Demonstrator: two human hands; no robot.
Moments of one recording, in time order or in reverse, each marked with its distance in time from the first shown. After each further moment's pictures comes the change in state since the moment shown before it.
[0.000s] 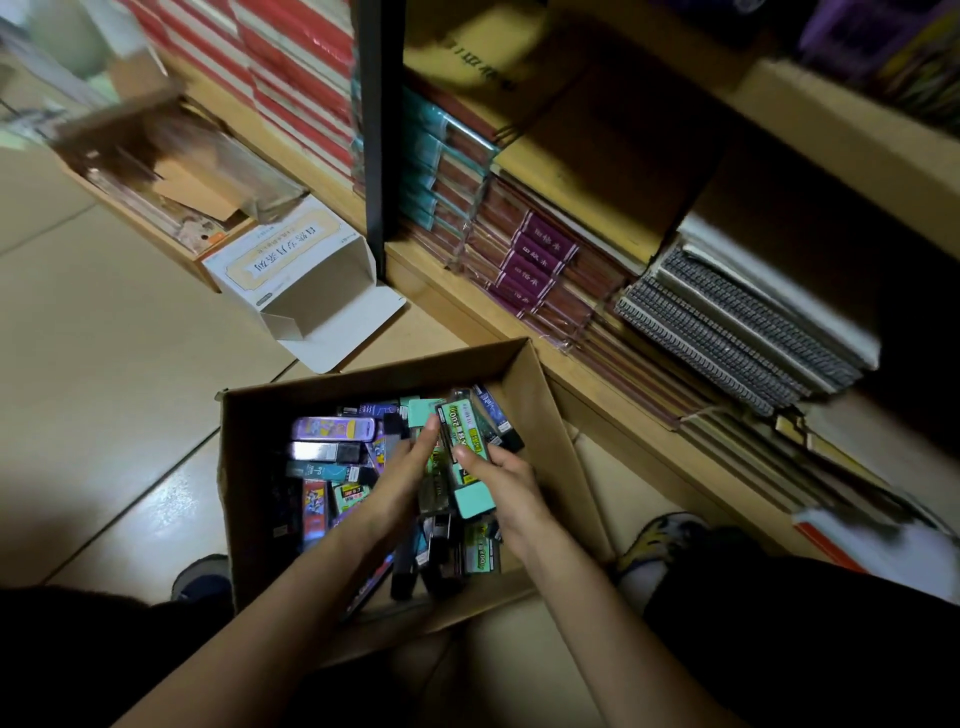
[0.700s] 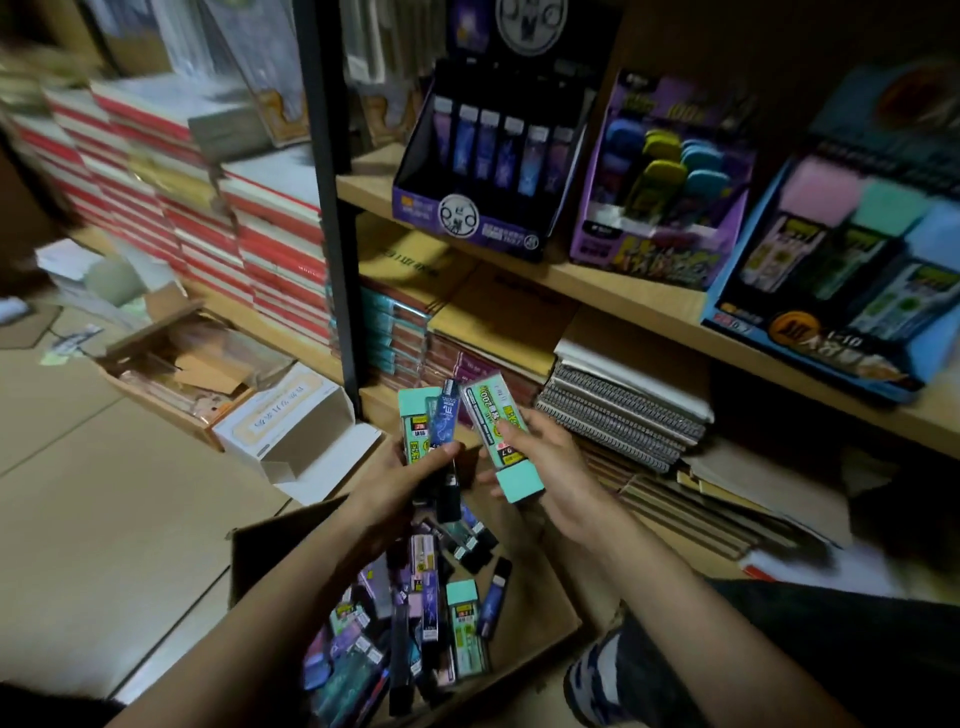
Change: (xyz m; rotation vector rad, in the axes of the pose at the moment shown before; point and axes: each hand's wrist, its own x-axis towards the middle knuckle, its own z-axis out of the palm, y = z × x) left_hand -0.054 0.116 0.052 0.141 -0.182 0.307; right_hand -0.115 -0.151 -0.038 0.032 -0.060 -0.434
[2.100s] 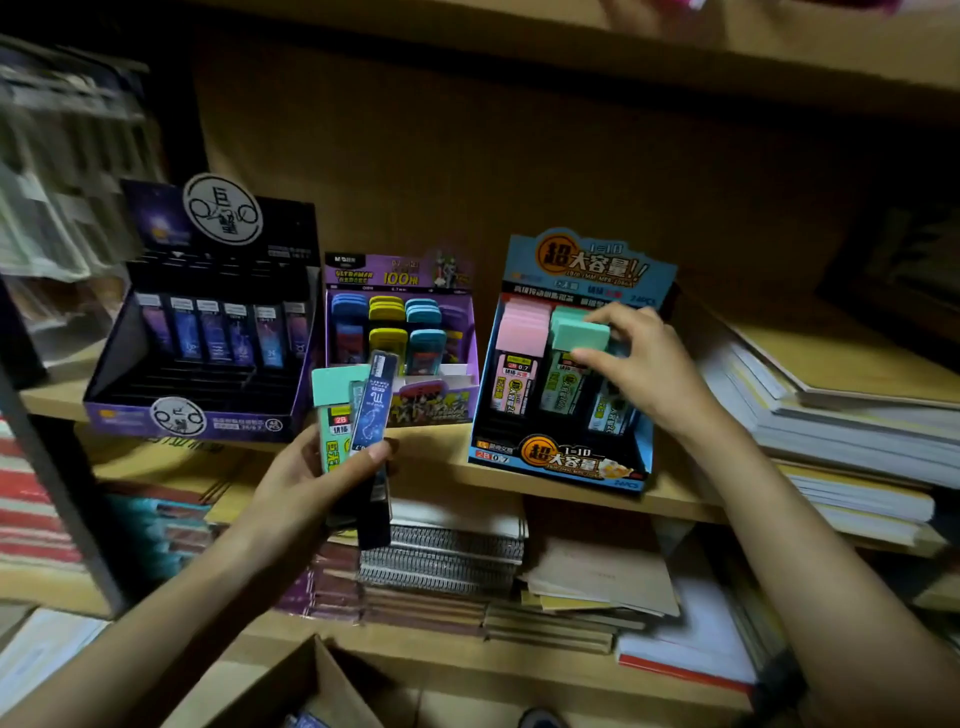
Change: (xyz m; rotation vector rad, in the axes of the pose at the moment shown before) left_hand 0.044 0.141 0.166 0.143 -0.261 0.294; right_hand -0.044 -0.216 -0.228 -0.976 0.745 -0.580
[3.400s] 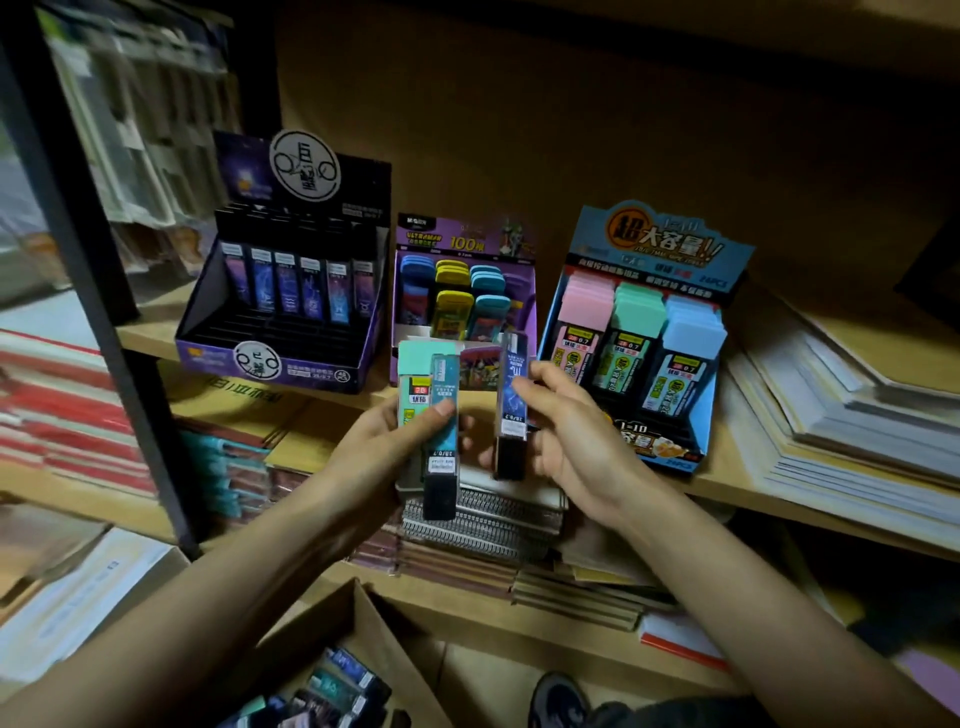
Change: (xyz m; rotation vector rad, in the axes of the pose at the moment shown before) left_hand -0.007 -0.003 0.001 -0.129 -0.061 -0.138; right_hand -0.079 -0.087 0.078 1.076 -0.480 0.430
